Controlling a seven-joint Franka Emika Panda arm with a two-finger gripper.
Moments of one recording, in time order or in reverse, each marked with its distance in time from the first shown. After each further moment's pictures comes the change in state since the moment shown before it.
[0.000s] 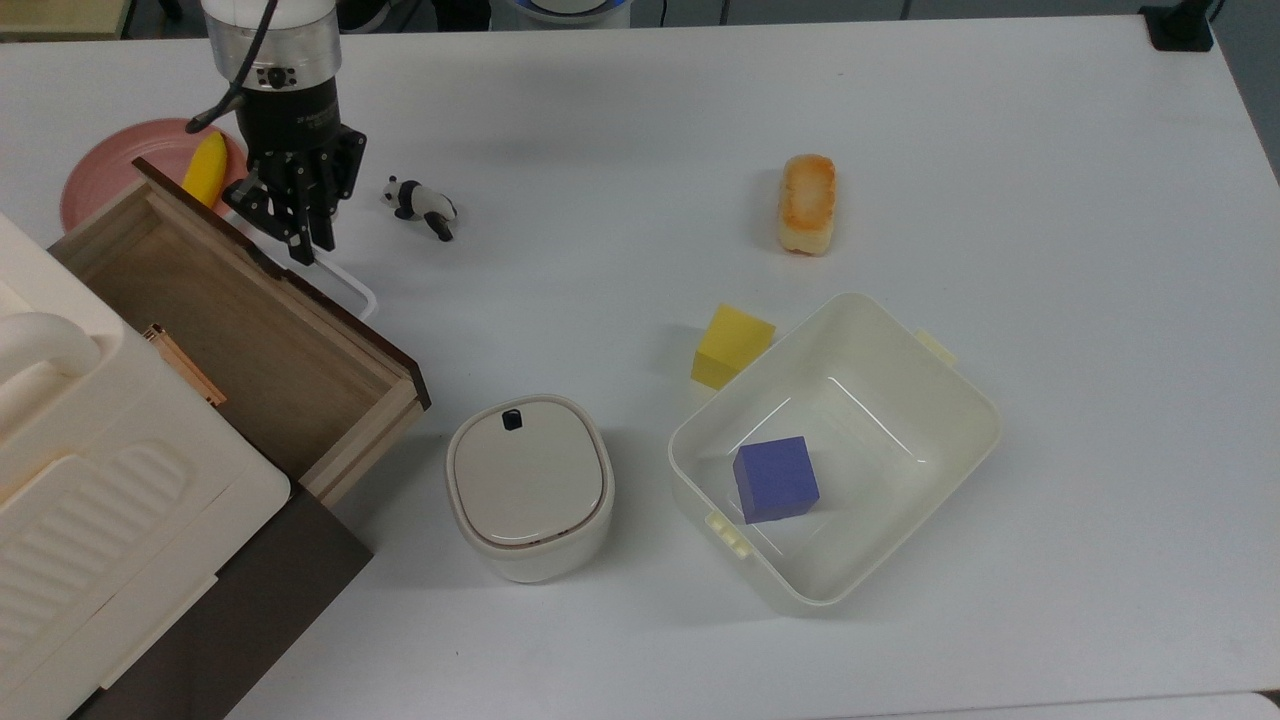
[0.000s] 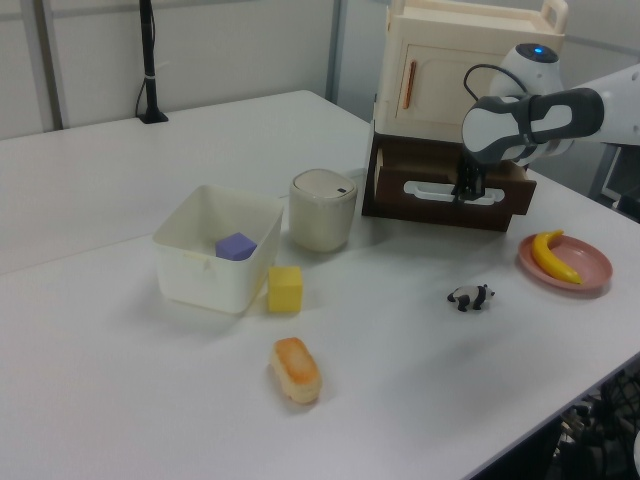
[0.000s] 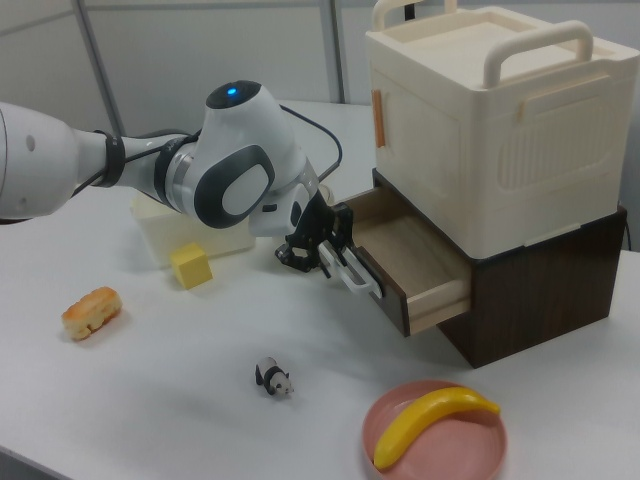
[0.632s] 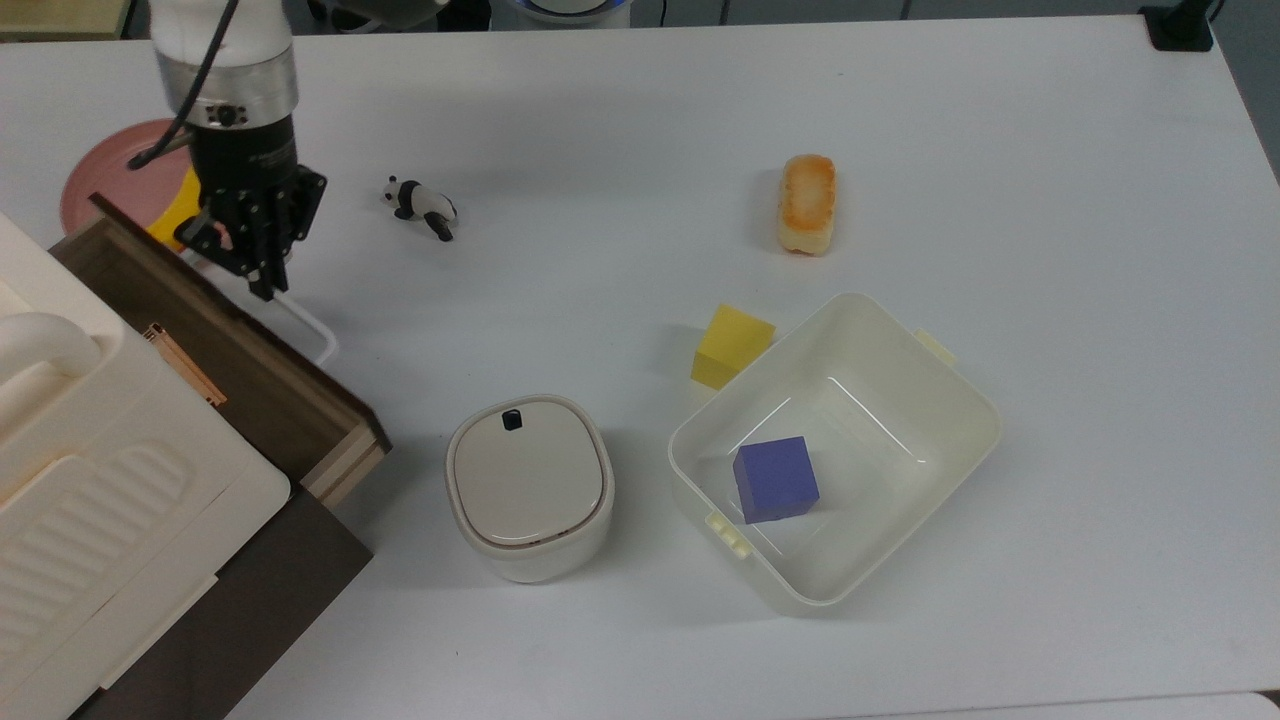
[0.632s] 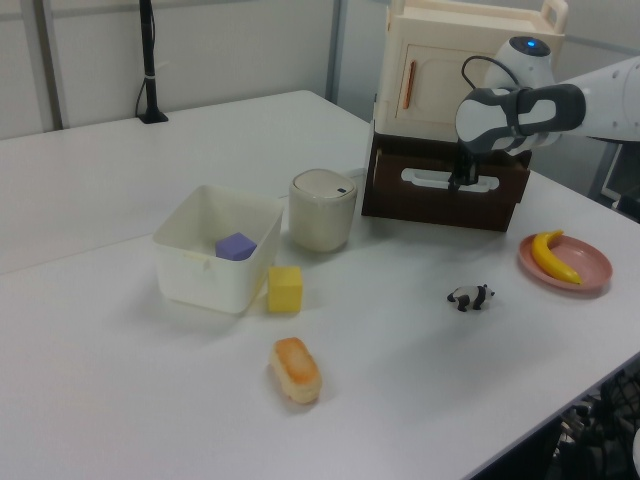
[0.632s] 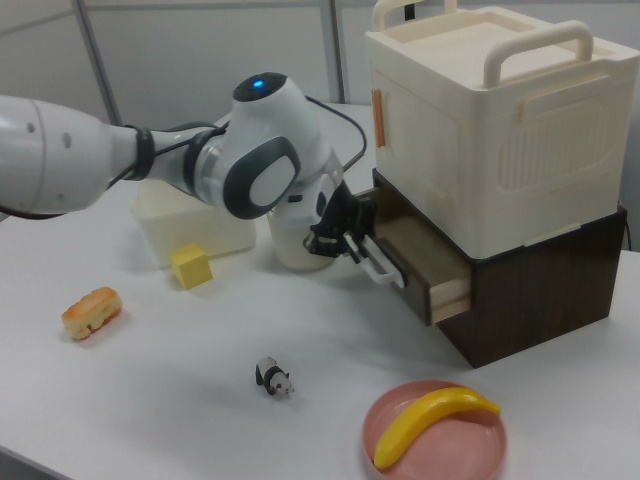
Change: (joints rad) arm -0.021 0.105 -0.001 0.140 0.000 0.000 0.012
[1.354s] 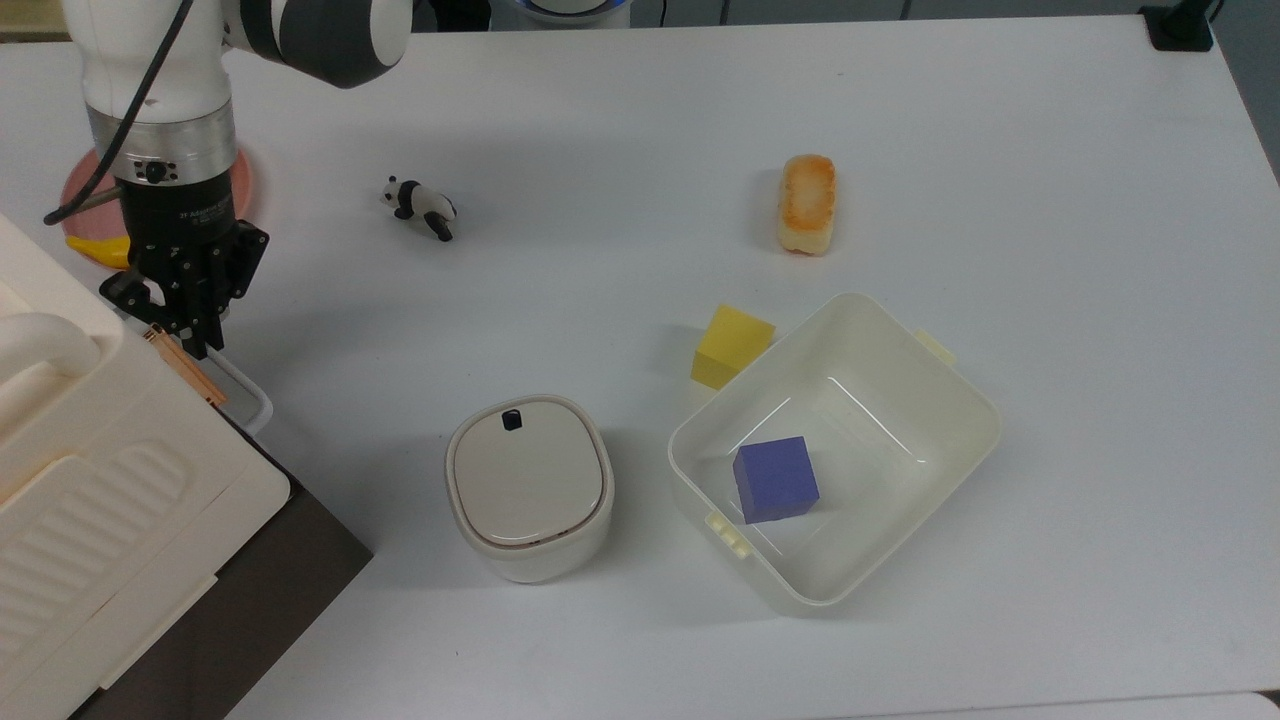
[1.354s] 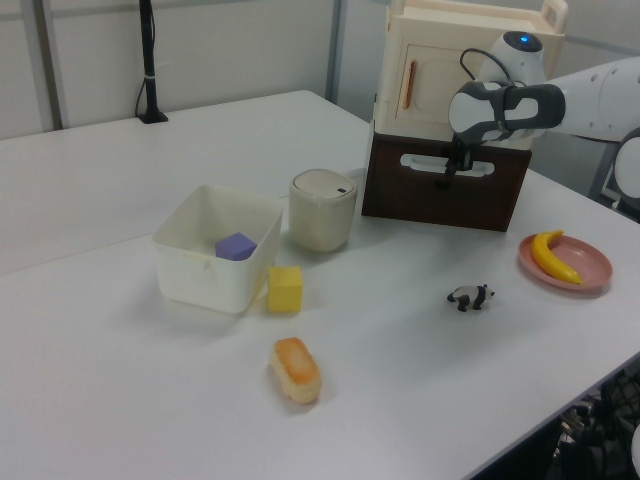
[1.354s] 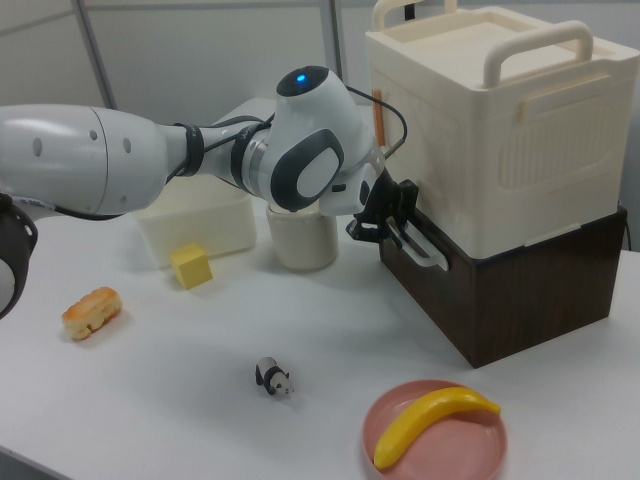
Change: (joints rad) arm -0.036 0.191 0.000 0.256 0.000 -0.005 0.005
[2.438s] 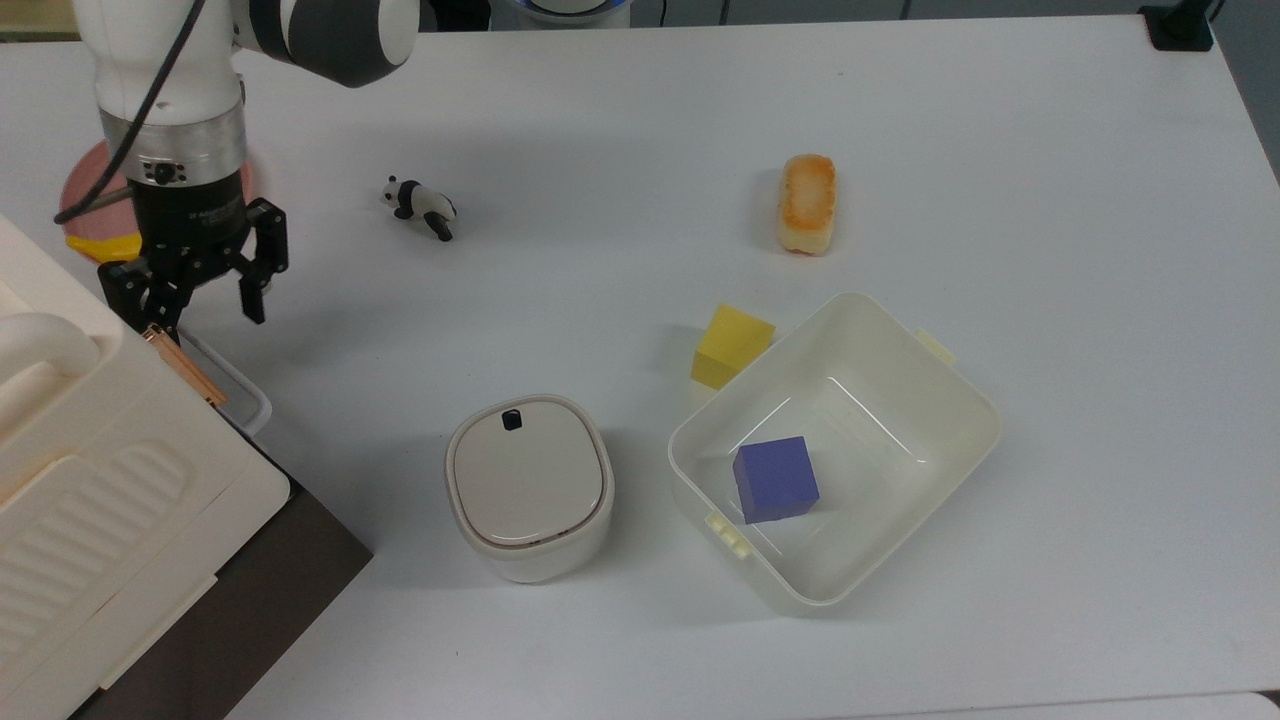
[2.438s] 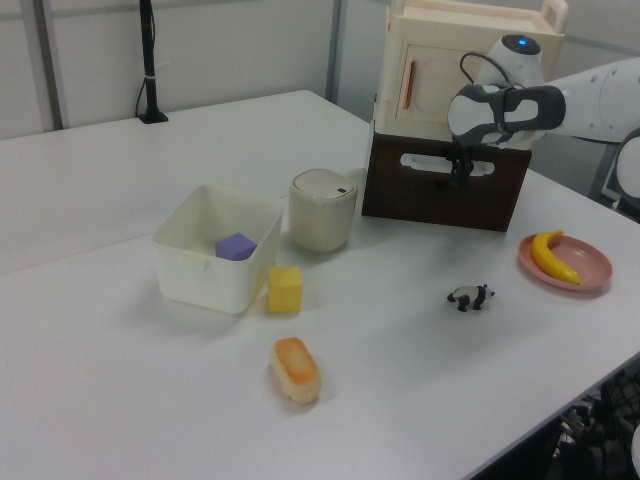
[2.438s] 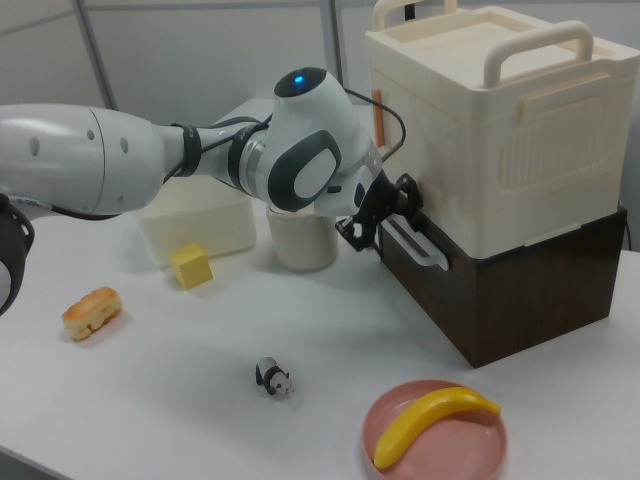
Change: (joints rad) arm 0.001 -0.010 0.003 -0.017 0.000 -0.004 0.048
